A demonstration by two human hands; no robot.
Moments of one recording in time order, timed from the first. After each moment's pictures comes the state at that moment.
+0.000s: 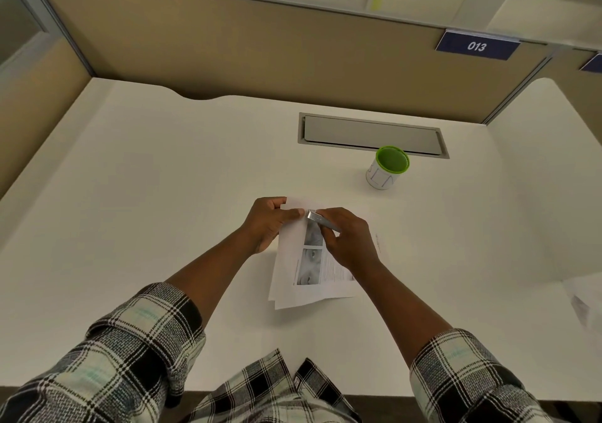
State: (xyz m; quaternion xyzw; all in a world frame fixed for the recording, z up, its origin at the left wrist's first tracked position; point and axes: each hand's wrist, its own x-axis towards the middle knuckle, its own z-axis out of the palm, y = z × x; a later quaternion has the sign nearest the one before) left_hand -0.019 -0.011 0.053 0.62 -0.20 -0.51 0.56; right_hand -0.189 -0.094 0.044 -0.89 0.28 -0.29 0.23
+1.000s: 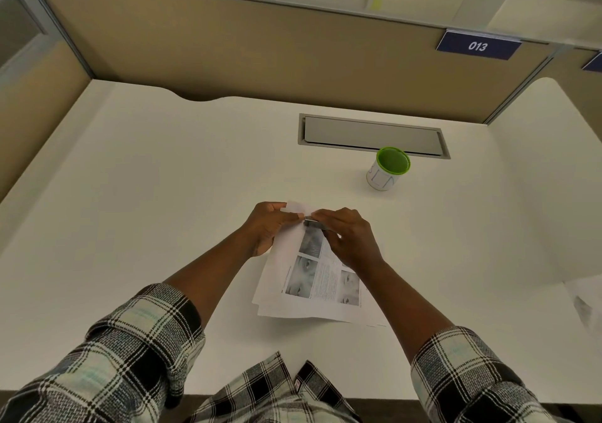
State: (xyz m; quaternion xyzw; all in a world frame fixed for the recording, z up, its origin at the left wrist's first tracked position) left_hand -0.015 -0.013 0.049 0.63 -0.15 -0.55 0.53; right_hand -0.192 -0.104 0.044 -0.93 0.19 -0.29 0.14
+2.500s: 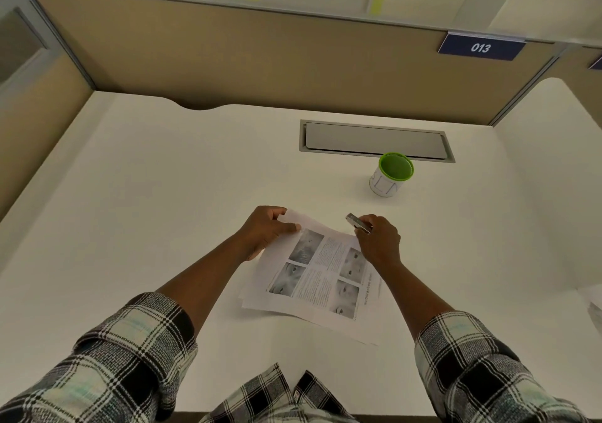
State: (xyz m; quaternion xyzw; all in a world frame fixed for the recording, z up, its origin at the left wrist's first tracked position) left_hand 0.005 -0.017 0.052 0.69 -0.28 -0.50 0.45; right_hand -0.211 -0.165 -0.003 -0.78 0.56 -0.12 0.25
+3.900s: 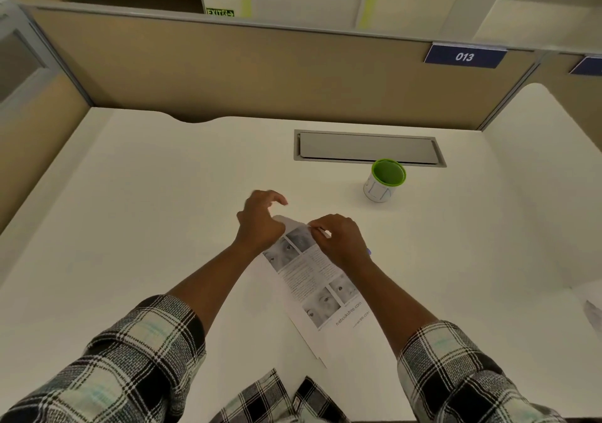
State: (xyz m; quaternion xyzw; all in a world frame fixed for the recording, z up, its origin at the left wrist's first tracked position) left_hand 0.003 -0.030 0.066 0.81 -0.41 -0.20 0.37; right_hand -0.164 -0.121 0.038 -0.90 0.29 -0.24 0.22
